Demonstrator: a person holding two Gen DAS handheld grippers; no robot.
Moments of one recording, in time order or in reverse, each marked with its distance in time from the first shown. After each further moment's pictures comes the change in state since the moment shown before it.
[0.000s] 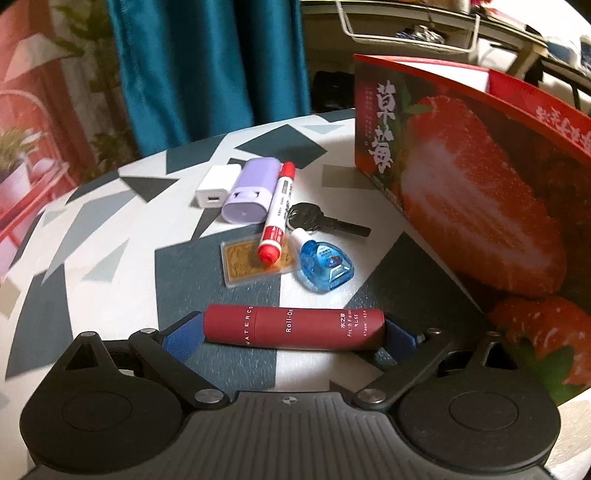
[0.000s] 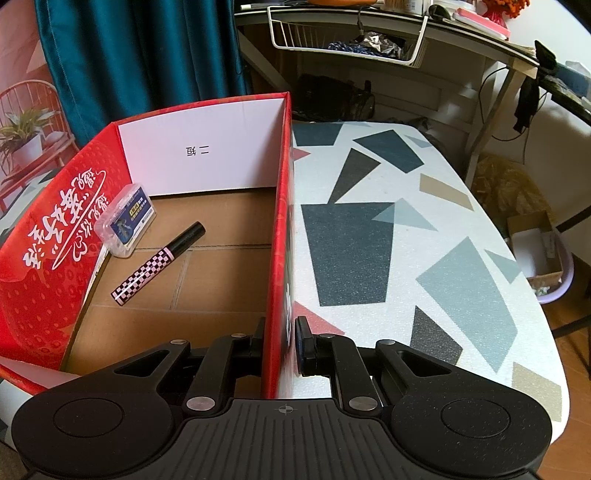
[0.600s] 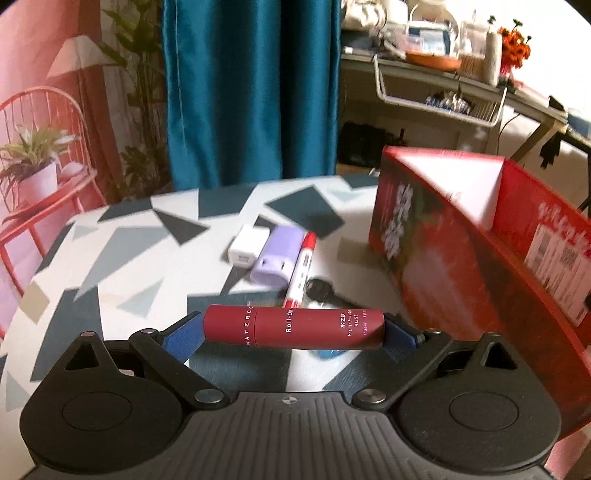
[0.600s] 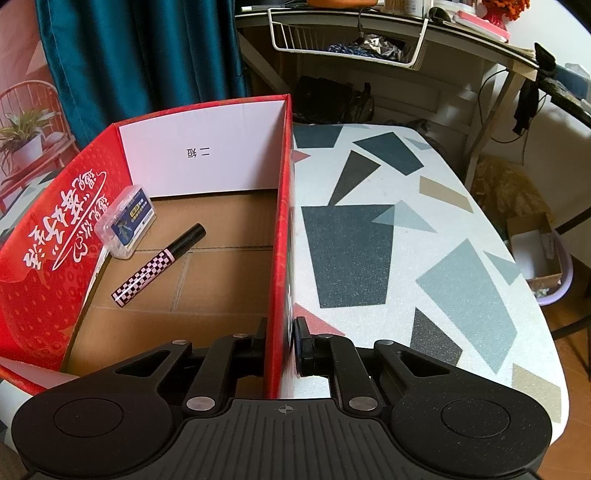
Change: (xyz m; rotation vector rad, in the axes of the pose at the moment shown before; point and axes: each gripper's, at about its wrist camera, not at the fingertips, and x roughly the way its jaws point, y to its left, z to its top) left arm -0.047 0.011 0.036 -0.127 -0.127 0.019; right arm -0.001 0.000 0.000 -0.003 -0.007 -0.002
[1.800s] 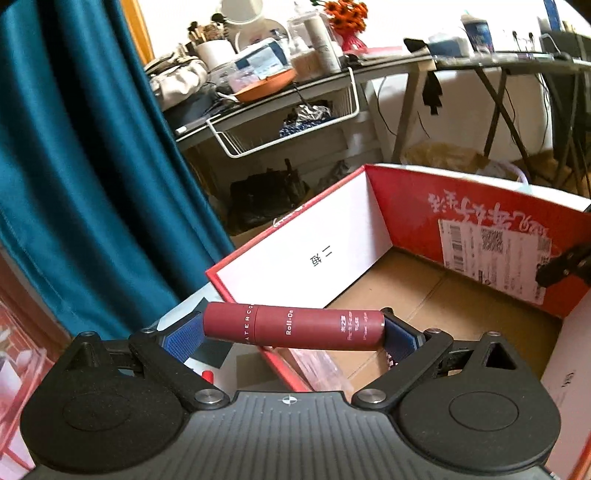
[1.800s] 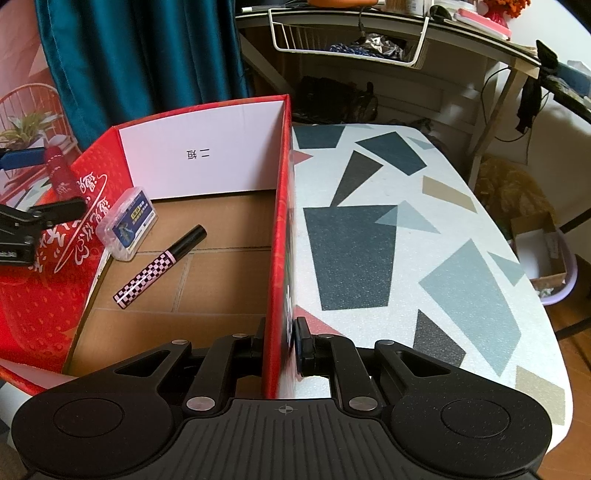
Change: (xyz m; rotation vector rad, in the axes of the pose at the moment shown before) left arm 0.032 -0.146 0.049 0.532 -0.143 -0.101; right arm 0.002 0.000 0.001 0.007 -0.002 0.011
